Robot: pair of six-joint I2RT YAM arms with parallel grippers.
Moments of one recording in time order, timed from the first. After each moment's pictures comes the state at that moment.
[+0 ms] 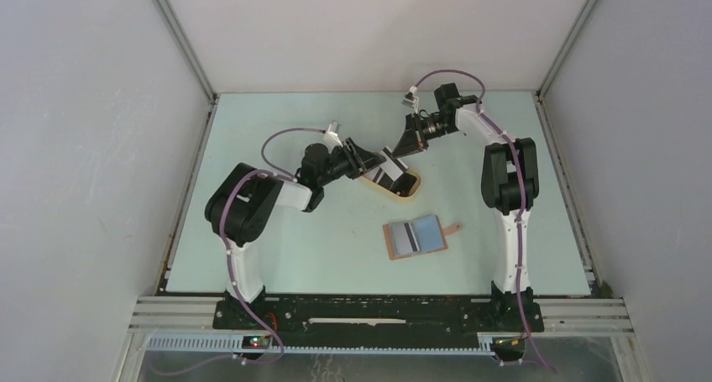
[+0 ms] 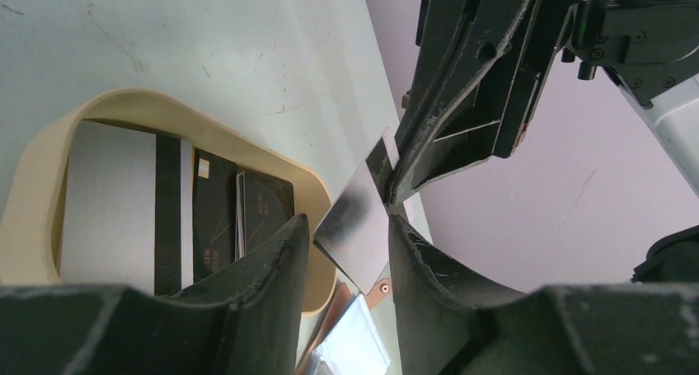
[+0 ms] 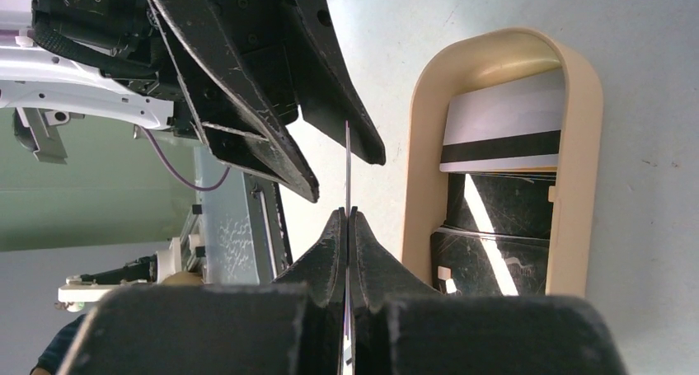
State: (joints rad) left arm -0.48 1.93 0.85 0.96 0.45 -1.05; right arm 0.21 2.27 1.91 -0.88 -1.21 -0.18
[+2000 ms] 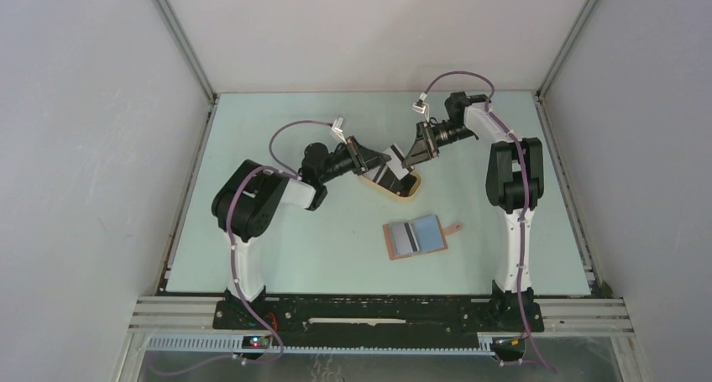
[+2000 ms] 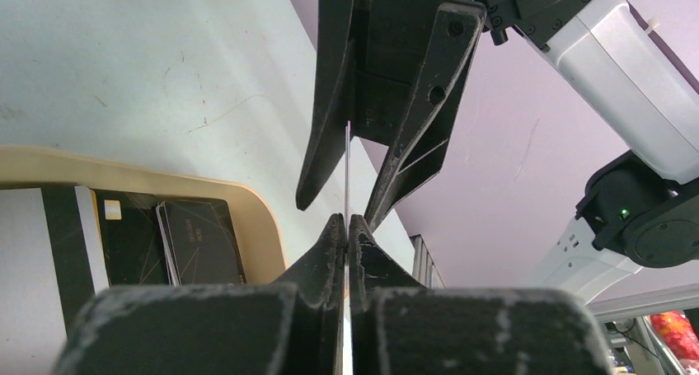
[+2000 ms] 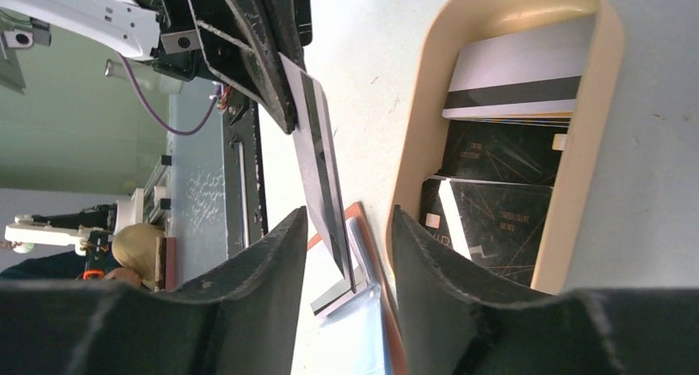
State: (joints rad) left arm -0.48 1.99 0.89 1.15 0.59 -1.07; right arm 0.15 2.27 1.91 -1.17 -1.24 -0.61
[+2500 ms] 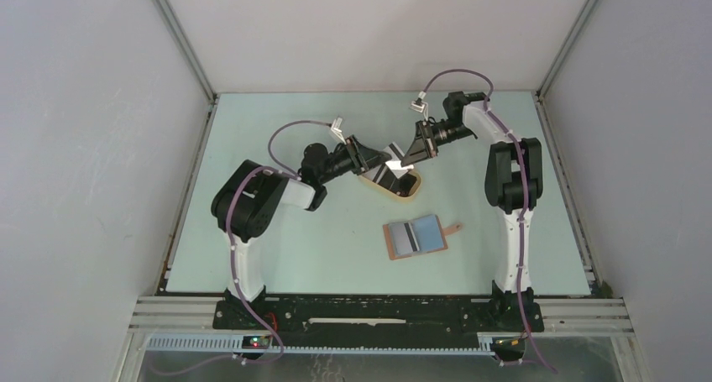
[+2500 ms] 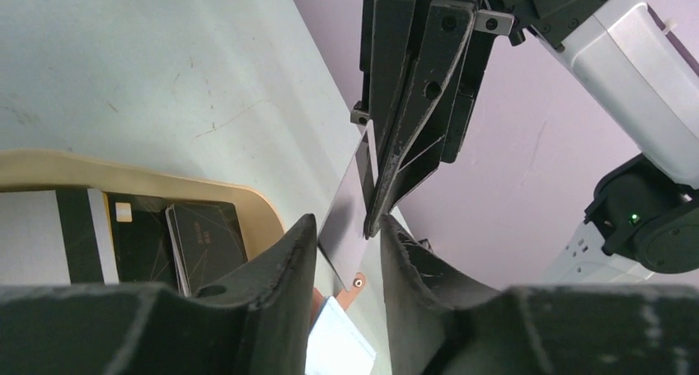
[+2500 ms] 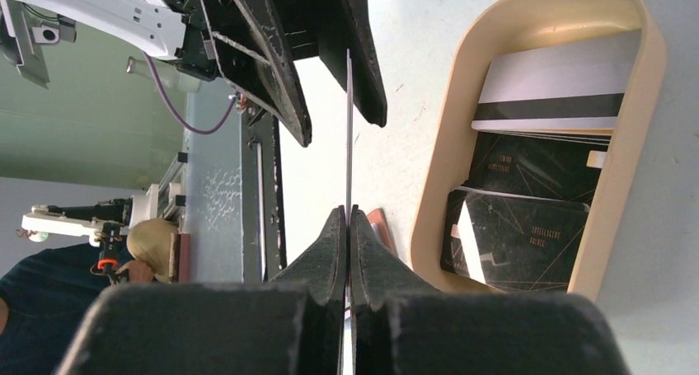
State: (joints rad) left arm -0.48 1.99 0.89 1.16 0.57 -1.06; right arm 0.17 2.27 1.94 -1.26 -1.28 -0.67
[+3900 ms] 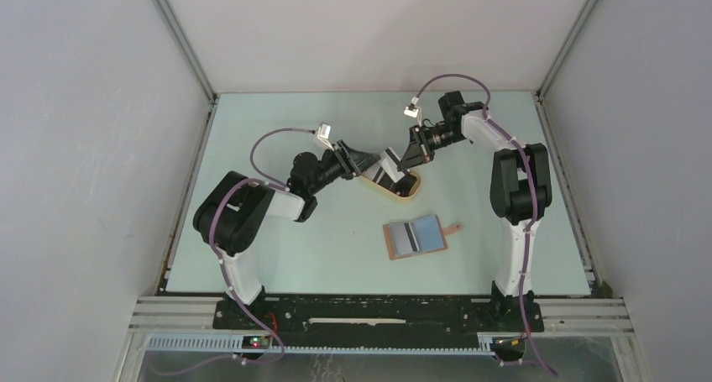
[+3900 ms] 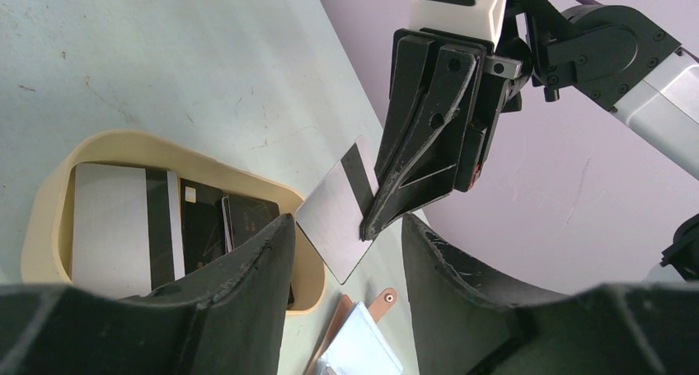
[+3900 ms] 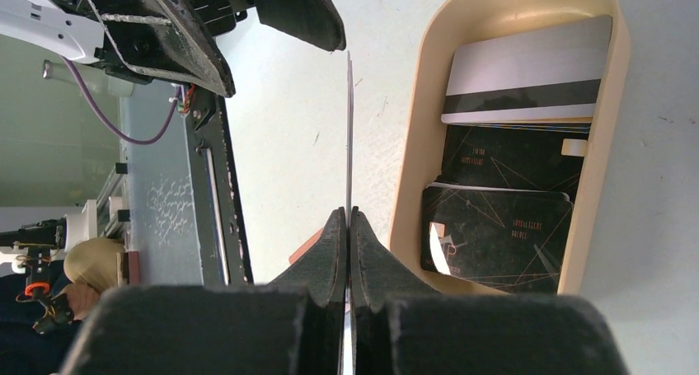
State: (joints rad) left arm -0.47 1.83 0.72 1.14 0.40 -0.96; right arm 0.22 2.12 1.71 -0.91 -1.13 -0.44
